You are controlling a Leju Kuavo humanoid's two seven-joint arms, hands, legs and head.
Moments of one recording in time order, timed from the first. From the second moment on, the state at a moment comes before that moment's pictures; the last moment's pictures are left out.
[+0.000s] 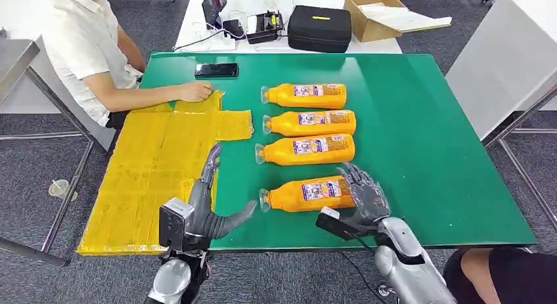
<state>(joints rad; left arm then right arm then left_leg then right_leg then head) -0.09 -0.26 -0.42 -1.36 -0.10 0.08 -0.41 -0.15 -0.24 0.38 -1.14 1.05 -0.13 -0.22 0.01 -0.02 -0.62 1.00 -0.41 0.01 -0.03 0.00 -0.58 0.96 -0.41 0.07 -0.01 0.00</state>
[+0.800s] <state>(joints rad) -0.10 -0.26 -0.43 -1.34 -0.10 0.09 -0.39 -0.36 -0.32 0.58 -1.00 1.00 0.01 -0.19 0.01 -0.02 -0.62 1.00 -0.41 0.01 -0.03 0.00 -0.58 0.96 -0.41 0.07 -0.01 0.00</state>
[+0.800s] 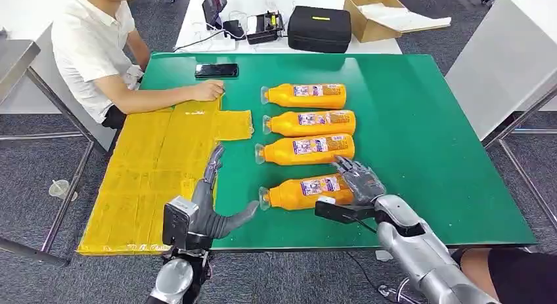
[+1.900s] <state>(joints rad) -0.11 -0.26 -0.45 -1.32 -0.10 0.11 -0.40 -0.44 -0.42 0.74 -0.95 0.77 0.11 -0.23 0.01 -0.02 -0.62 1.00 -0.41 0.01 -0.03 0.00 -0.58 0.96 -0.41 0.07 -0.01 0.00</state>
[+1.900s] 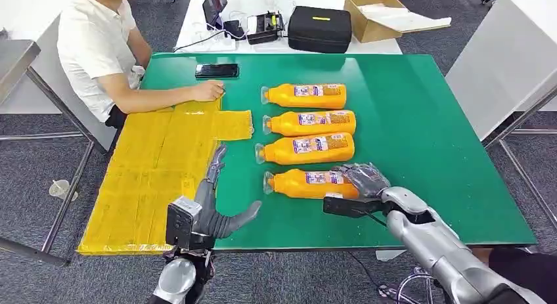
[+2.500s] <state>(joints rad) -0.11 -0.27 -0.46 -1.26 0.30 -0.09 -0.33 -0.24 -0.15 0.41 -1.26 0.42 0.00 -0.49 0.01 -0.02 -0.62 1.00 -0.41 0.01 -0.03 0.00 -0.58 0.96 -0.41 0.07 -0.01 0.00</state>
